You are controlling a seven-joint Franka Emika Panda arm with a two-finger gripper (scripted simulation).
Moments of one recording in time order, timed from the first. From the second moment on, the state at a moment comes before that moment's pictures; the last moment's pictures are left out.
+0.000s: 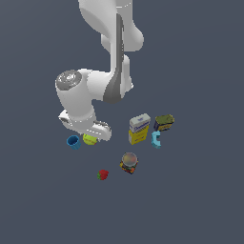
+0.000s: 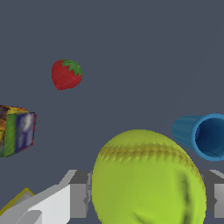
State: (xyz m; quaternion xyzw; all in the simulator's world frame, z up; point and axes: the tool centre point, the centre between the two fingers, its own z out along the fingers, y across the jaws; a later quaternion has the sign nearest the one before) arm 0.011 -0.140 0.136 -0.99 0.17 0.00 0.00
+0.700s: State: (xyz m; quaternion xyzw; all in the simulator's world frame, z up) arm 0.002 -0.130 0.289 -0.99 0.17 0.00 0.00
